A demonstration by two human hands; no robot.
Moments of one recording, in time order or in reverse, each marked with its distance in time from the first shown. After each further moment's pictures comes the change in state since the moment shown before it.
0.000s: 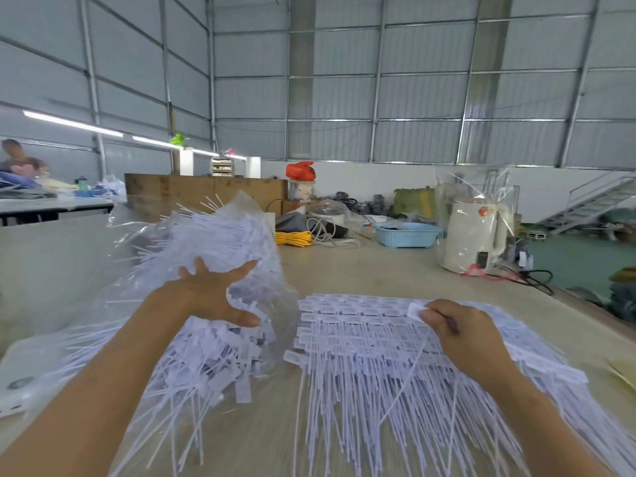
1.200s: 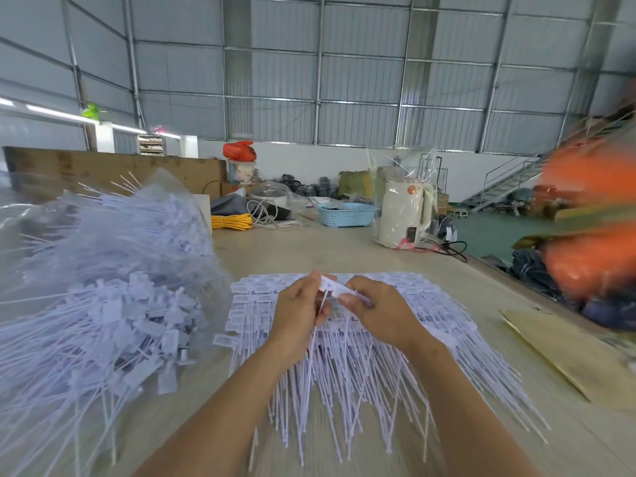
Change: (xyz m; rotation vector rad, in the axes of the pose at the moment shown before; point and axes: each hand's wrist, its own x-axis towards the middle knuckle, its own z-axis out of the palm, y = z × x) left_hand -0.024 0.211 0.091 -1.799 0.099 0.396; right_hand -0.003 0.002 0.005 0.123 -0.224 0.032
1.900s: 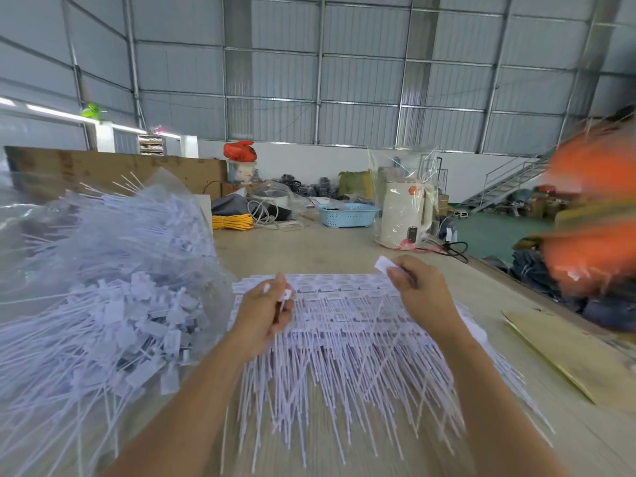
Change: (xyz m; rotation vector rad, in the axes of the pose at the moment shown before) left_hand 0.021 0.006 -0.056 0.045 -0.009 -0.129; right_hand -0.004 0.013 -0.037 0.056 0.309 0.064
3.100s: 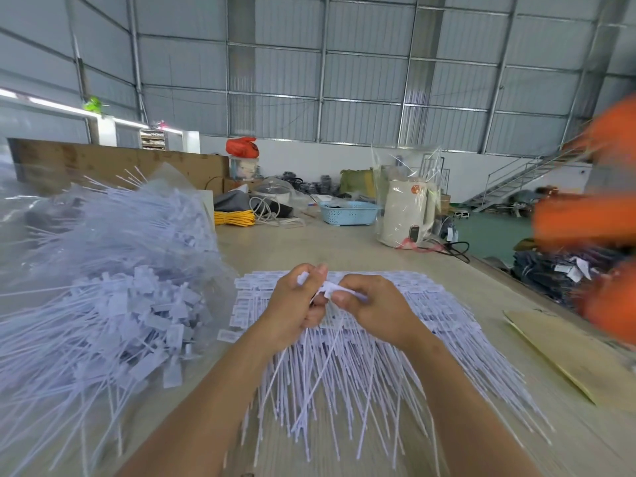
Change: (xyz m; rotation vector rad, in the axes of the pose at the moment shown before) left_hand -0.011 0.006 0.036 0.022 -0.218 0.048; right_hand -0.010 -0.033 0.041 -0.038 -0.329 -0.123
